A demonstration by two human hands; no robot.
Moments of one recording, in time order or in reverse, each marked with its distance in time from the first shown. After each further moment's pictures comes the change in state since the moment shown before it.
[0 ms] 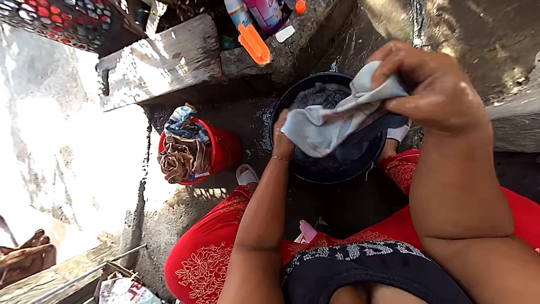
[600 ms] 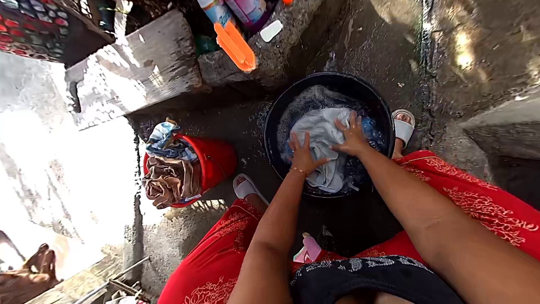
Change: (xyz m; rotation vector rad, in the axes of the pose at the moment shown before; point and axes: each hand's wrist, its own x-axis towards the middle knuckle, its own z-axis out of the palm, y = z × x) left_hand -0.001 -0.117 0.034 0.842 -0.535 -0.743; right_hand -0.112 0.234 0.136 -0.382 -0.177 1.108
